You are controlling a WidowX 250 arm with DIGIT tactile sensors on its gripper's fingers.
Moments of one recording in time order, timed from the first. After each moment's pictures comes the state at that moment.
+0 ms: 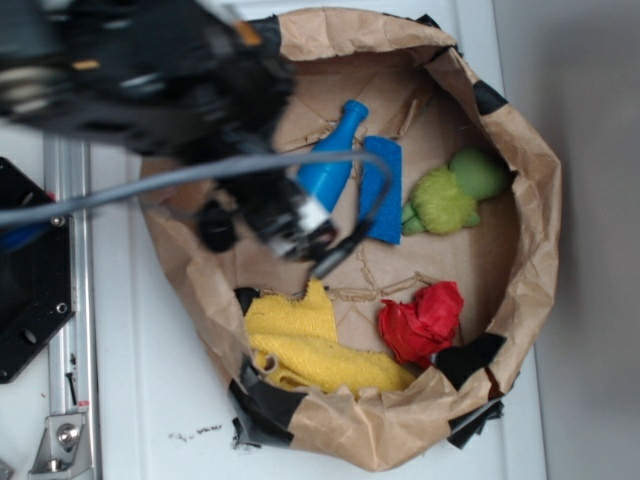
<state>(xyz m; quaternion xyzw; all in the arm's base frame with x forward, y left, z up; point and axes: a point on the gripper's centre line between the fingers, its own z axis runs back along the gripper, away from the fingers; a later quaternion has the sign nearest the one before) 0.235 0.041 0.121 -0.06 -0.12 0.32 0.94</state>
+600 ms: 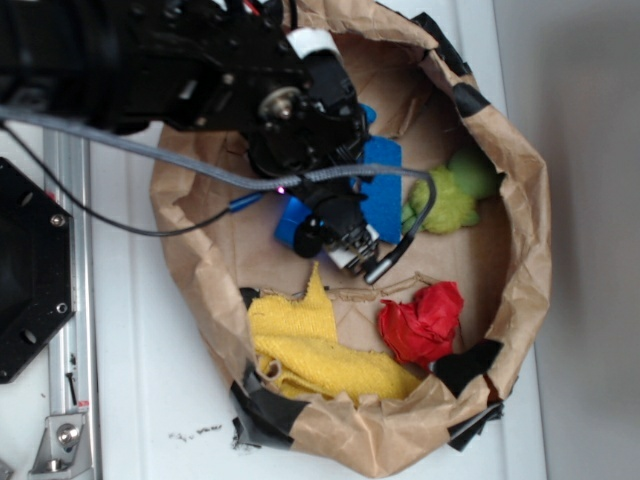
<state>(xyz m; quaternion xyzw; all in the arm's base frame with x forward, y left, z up) 0.245 0.030 0.029 -0.11 -0.03 0.32 0.94</state>
